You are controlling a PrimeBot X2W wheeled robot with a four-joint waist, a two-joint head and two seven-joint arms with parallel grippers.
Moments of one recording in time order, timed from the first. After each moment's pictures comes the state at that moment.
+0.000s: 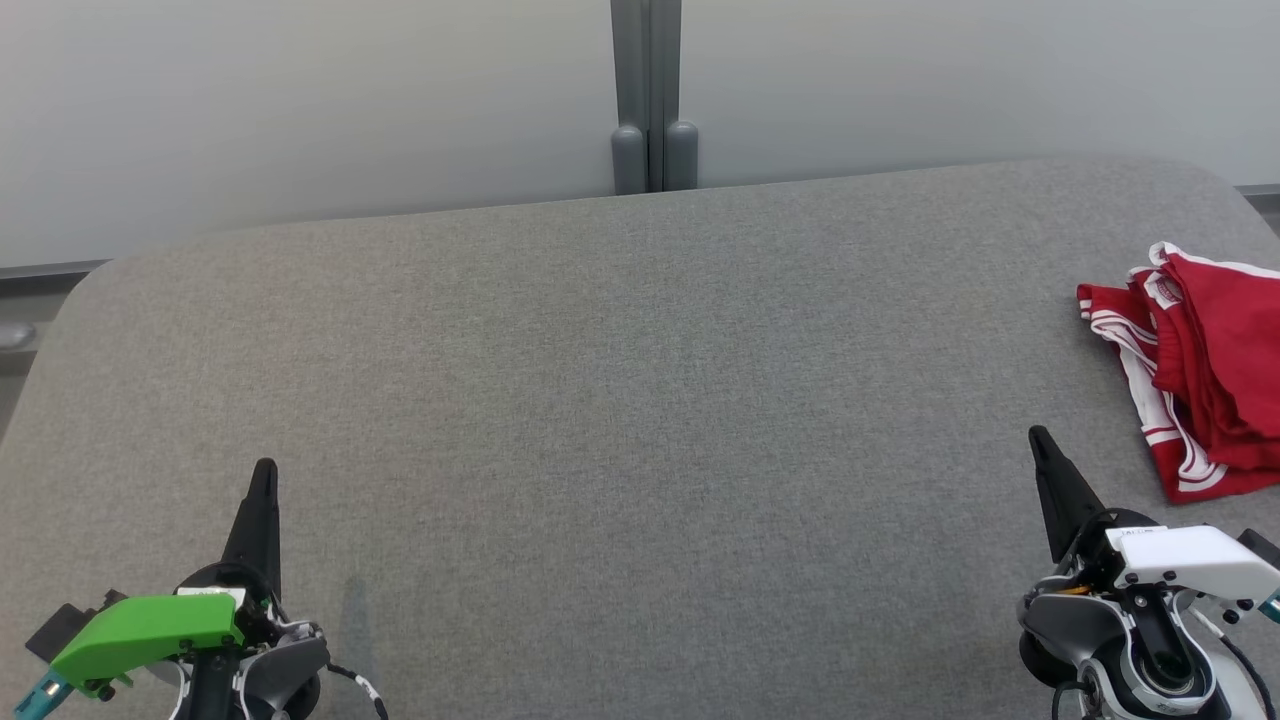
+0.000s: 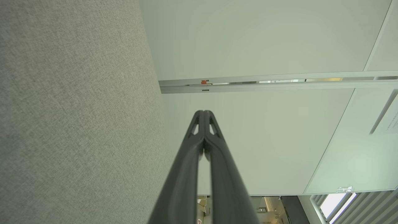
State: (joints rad) left arm -0.10 0.05 0.11 0.25 -1.61 -0.13 0.11; right arm -0.11 -0.05 -0.11 0.25 1.61 0.13 0.11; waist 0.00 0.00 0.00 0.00
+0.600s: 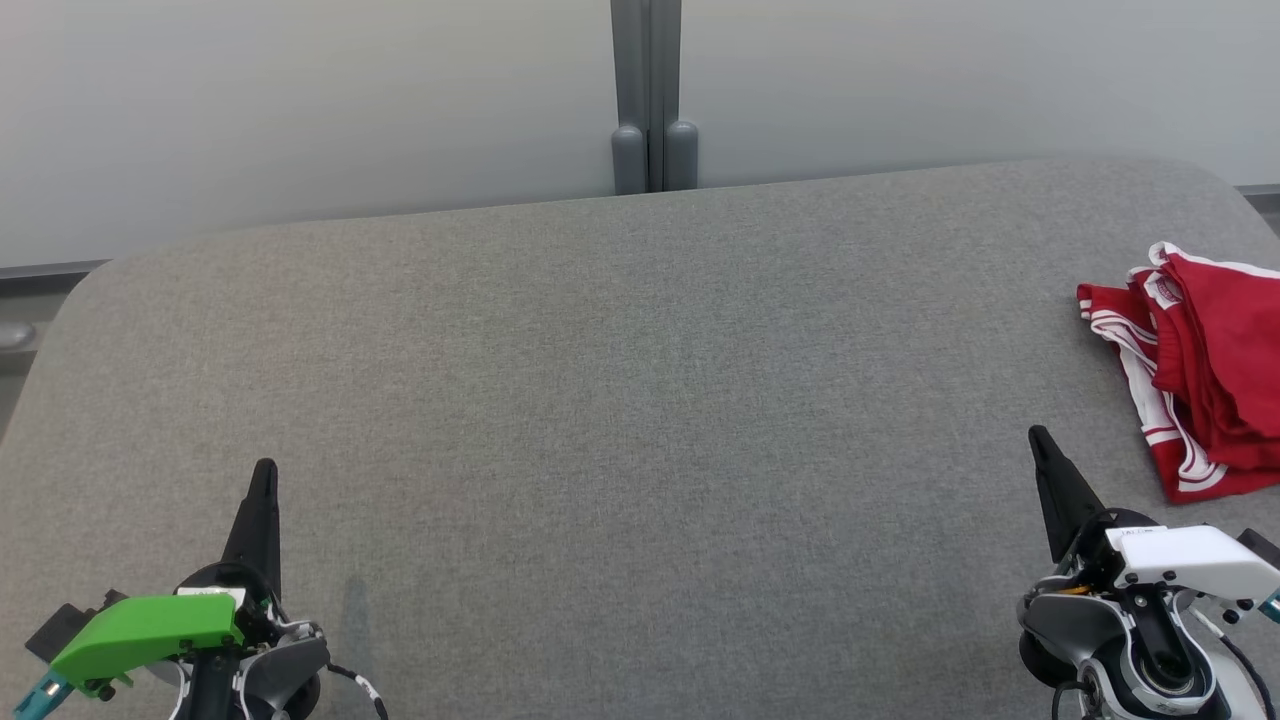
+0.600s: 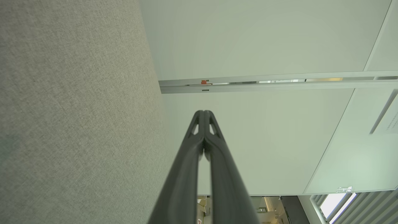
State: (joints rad) left arm -0.10 0.05 0.11 0.25 -1.61 -0.13 0.11; right arm -0.11 -0.05 -0.11 0.25 1.61 0.13 0.11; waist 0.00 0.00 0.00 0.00
